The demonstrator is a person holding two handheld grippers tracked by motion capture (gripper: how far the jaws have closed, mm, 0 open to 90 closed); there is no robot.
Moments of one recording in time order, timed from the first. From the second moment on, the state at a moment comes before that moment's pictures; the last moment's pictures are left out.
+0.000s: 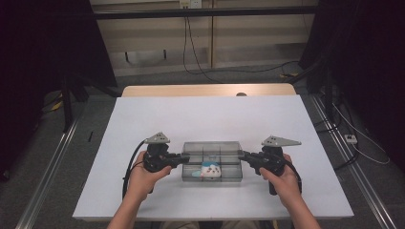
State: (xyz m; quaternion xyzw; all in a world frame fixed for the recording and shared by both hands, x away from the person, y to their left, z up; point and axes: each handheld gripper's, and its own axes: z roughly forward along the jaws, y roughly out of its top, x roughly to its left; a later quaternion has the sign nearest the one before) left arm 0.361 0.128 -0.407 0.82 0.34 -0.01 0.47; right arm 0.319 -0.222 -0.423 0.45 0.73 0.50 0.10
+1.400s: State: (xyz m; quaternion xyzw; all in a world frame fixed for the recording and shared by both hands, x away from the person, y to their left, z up) left arm 0.340 0.136 -0.419 0.83 0.32 -0.01 0.46; right arm 0.291 -0.225 -0.430 0.44 0.75 0.49 0.10
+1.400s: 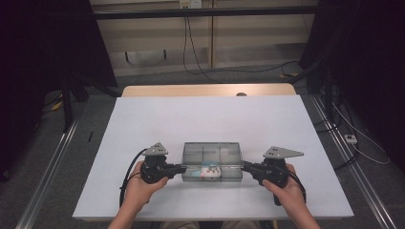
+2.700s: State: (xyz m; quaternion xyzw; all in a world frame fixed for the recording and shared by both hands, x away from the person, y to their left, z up) left arm 0.330 0.133 -0.423 0.84 0.31 -0.01 0.45; right arm 0.277 -0.227 -0.435 0.43 0.76 0.48 0.11
